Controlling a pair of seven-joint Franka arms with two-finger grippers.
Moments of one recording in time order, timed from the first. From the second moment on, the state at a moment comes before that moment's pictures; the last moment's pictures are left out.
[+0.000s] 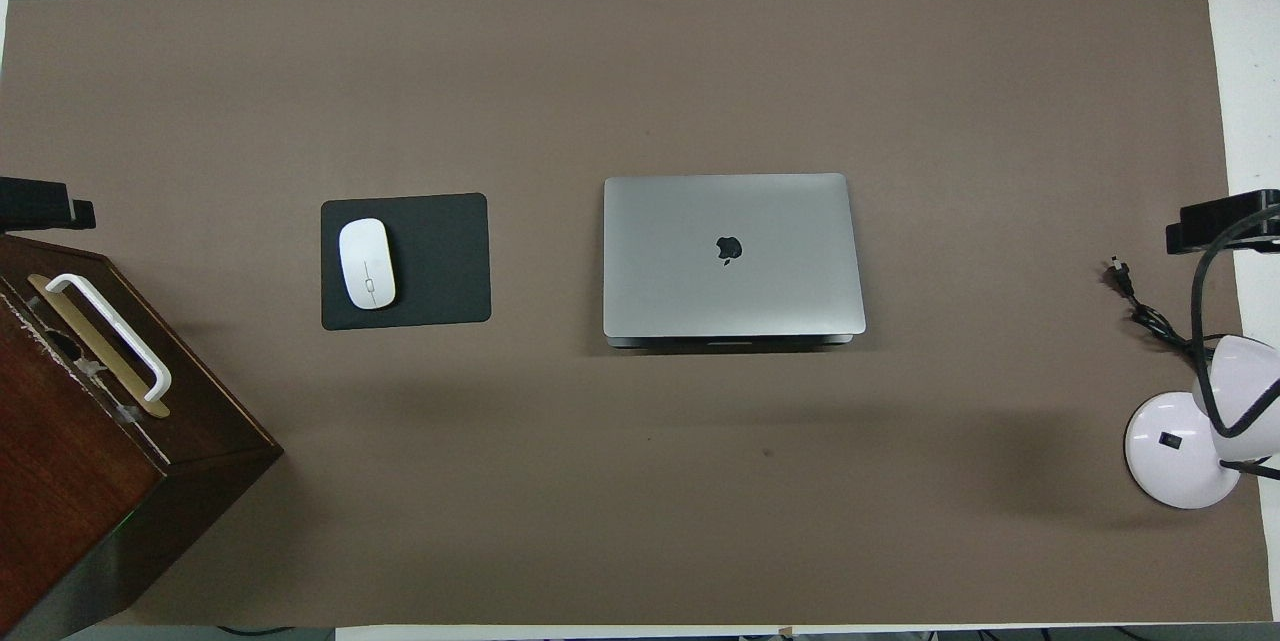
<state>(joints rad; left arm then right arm) -0.05 -0.10 0.10 -1.68 -0.08 1.71 -0.02 -0.02 -0.09 -0.02 -1.61 -0.01 1.56 0.03</state>
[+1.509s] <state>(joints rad) -0.05 -0.01 0.08 -1.63 -0.03 1.68 0.02 0.01 -0.09 -0.04 -1.63 -0.01 1.59 0.02</state>
